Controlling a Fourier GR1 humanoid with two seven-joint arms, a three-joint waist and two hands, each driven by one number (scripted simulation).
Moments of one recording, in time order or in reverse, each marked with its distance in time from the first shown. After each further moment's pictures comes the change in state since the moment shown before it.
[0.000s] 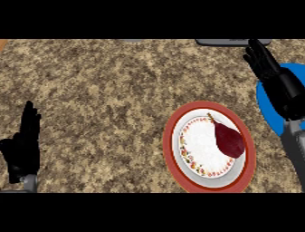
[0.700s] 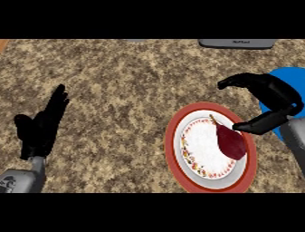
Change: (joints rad) left arm -0.147 0.046 -0.078 0.027 0.084 -0.239 0.110; right arm -0.095 -0.072 0.075 0.284 -0.025 0.532 -0.415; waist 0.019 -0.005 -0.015
